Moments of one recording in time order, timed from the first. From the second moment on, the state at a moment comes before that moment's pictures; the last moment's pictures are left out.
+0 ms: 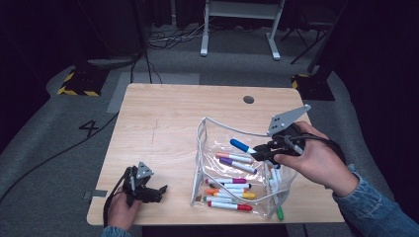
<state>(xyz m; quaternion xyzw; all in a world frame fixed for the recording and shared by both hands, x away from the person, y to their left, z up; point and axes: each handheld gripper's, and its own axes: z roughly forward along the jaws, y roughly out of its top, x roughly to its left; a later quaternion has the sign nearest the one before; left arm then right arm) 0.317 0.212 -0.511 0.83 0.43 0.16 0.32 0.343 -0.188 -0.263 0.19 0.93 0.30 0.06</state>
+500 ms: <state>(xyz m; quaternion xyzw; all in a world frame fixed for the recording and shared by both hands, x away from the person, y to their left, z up) 0.317 0.212 -0.511 0.83 0.43 0.16 0.32 0.353 -0.137 -0.311 0.13 0.96 0.25 0.01</state>
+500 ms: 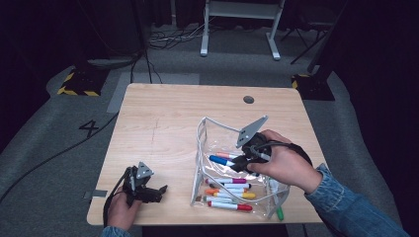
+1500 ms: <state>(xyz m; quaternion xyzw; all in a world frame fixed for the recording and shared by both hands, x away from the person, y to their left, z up) 0.317 0.212 -0.511 0.83 0.43 0.16 0.32 0.348 -0.109 -0.388 0.09 0.98 0.13 -0.06</state>
